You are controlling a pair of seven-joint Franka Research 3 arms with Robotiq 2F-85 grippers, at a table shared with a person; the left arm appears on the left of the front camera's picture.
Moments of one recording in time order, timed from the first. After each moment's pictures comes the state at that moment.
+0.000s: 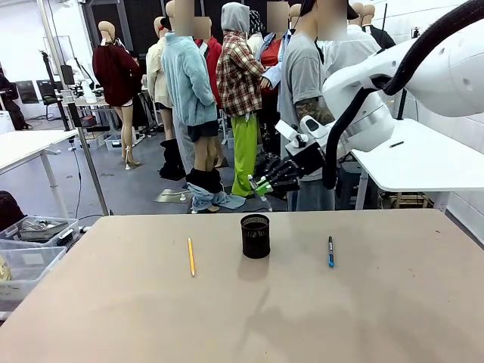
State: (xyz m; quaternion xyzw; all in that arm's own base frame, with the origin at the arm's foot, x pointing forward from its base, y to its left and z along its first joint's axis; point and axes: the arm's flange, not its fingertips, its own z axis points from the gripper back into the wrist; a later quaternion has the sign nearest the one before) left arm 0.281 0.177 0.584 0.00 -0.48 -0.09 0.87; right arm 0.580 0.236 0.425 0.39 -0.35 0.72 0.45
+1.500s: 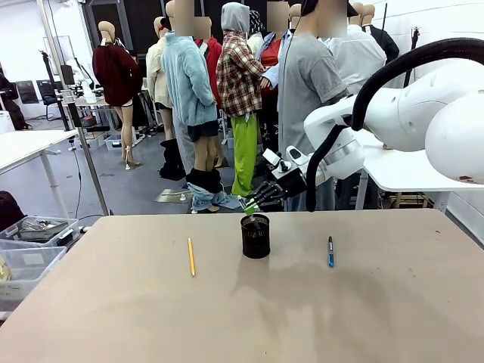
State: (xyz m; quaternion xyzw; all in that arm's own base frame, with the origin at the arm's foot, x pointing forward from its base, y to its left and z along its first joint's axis) left arm 0.281 0.177 0.584 0.00 -0.48 -0.09 0.87; right arm 0.634 0.261 0.335 0.43 -0.33 0.68 0.49
